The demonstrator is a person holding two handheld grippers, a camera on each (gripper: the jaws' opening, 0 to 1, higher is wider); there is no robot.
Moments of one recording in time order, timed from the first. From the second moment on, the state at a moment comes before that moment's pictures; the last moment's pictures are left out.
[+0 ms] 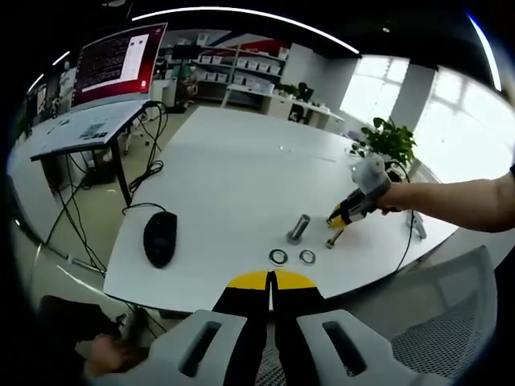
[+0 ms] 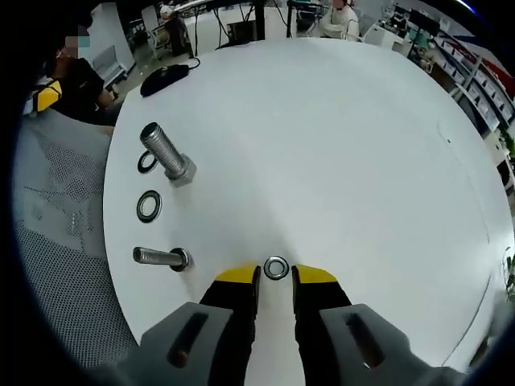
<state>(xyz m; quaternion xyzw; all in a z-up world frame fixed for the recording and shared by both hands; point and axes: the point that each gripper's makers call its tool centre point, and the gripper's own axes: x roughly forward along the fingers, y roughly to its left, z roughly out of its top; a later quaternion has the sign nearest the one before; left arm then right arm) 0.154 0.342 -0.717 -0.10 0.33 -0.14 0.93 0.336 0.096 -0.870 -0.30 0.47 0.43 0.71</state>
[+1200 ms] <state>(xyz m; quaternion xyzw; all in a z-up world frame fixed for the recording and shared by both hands) 0.155 0.340 -0.715 -0.10 0.33 -0.14 0.93 0.330 0.097 -0.865 -0.27 0.46 0.43 0.73</state>
